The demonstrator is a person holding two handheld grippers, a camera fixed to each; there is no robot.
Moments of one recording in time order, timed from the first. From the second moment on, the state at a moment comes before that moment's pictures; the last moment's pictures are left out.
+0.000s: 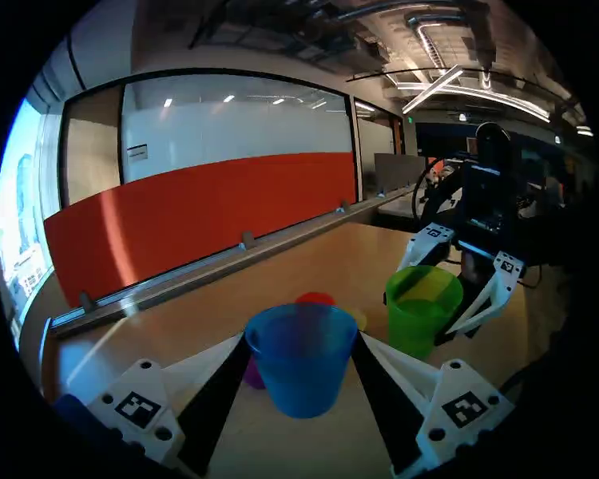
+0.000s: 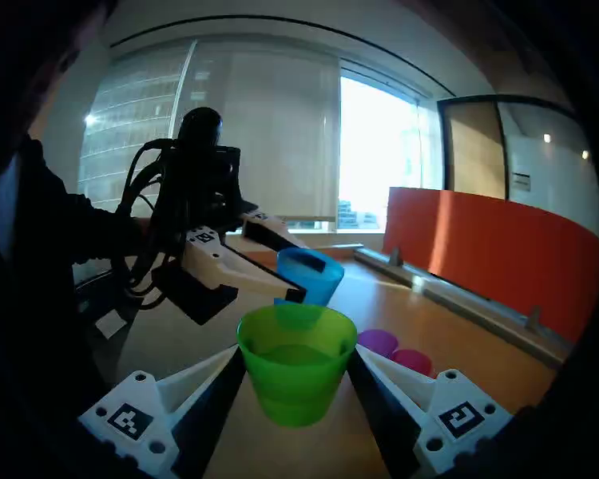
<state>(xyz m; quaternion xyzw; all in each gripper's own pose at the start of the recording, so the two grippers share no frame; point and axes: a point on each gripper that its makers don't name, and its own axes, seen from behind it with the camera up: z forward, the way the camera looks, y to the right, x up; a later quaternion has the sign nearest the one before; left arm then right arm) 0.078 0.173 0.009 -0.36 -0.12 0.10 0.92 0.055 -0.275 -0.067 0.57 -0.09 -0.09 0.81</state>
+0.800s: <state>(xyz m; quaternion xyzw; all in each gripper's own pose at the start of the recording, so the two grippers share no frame) 0.014 0.190 0.004 -0.38 -0.19 0.14 0.89 0.003 -0.249 -0.069 0.57 -0.16 -0.11 0.80</state>
